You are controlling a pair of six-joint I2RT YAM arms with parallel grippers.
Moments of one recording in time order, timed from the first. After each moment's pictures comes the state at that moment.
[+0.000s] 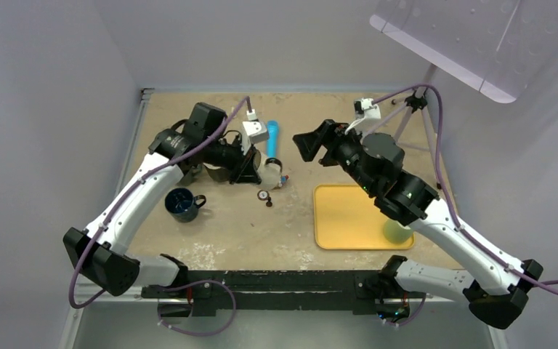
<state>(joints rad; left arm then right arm) -0.49 1.33 1.43 -0.89 0.88 0.23 0.82 1.00 1.12 -0.12 0.16 0.57</state>
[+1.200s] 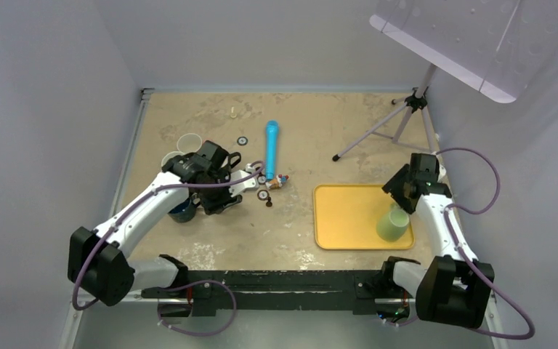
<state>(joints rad) -0.49 1.30 1.02 -1.00 0.15 0.72 -0.18 1.11 0.72 -0.63 0.17 0.64</state>
